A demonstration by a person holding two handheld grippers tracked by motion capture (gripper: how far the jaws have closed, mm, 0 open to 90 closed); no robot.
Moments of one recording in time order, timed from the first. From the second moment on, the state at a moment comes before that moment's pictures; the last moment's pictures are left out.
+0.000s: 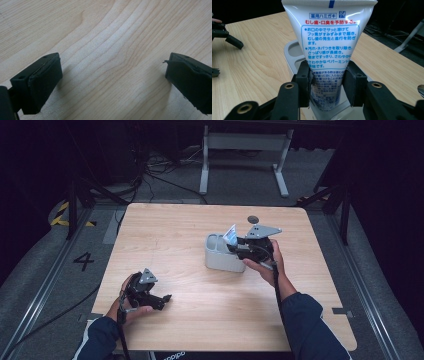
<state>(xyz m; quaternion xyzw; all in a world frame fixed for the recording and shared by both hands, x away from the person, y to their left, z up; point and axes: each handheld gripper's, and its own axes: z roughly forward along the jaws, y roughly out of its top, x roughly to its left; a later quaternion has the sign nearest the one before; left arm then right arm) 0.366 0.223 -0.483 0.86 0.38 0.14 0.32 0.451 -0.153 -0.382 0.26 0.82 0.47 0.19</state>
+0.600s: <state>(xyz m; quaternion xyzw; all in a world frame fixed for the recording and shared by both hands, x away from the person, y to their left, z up) 0.366 0.223 -0.483 0.86 0.38 0.14 0.32 0.448 -0.158 -0.387 0.26 0.83 0.46 0.19</state>
